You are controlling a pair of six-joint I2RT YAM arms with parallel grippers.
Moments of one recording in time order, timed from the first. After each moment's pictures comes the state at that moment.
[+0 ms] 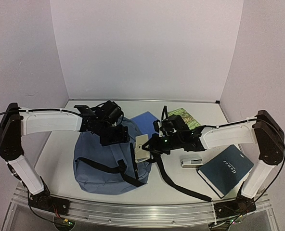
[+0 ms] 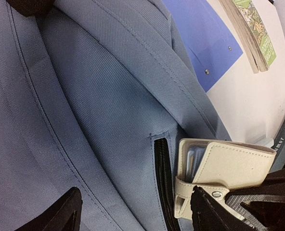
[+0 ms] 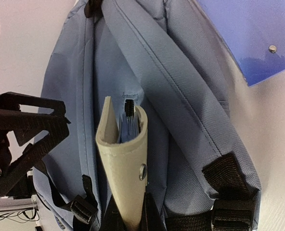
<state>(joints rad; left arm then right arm) -0.88 1.67 1.23 -0.56 -0.06 -0.86 0.89 1.74 1.02 0.04 -0.19 0.86</state>
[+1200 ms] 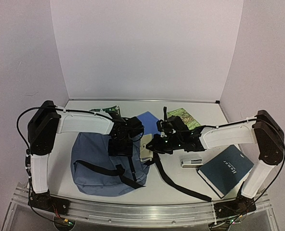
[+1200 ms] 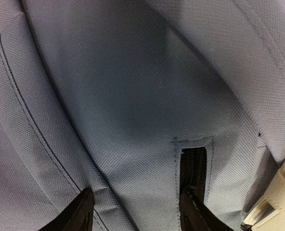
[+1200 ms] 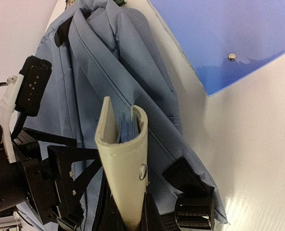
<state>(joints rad) -0.97 2.02 1.50 -0.91 -0.19 -0.97 0.89 1.74 1.03 -0.01 -0.06 0.84</state>
